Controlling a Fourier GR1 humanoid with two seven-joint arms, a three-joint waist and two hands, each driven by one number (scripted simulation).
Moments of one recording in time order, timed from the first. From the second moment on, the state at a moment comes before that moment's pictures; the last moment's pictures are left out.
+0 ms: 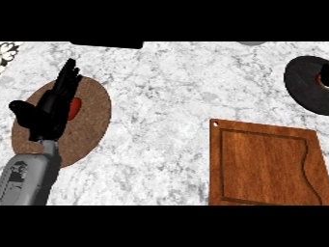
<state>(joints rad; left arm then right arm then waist) -0.31 0.18 0.02 -1.46 0.02 0.08 0.08 -0.81 -0.57 -0.54 -0.44 0.84 -0.24 -0.37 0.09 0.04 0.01</state>
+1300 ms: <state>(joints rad) -0.26 0.21 0.07 -1.46 0.04 0.07 0.08 -0.75 -0.75 -0.81 -0.17 0.52 0.34 -0.73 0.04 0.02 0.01</state>
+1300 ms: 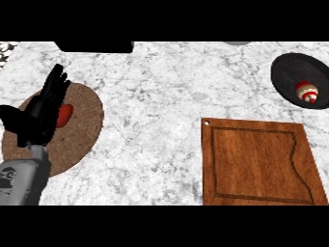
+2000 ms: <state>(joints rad) -0.22 0.21 0.07 -1.49 0.03 0.08 0.09 -0.54 -0.89 -0.79 -0.25 0.42 0.53 -0.72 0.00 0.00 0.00</state>
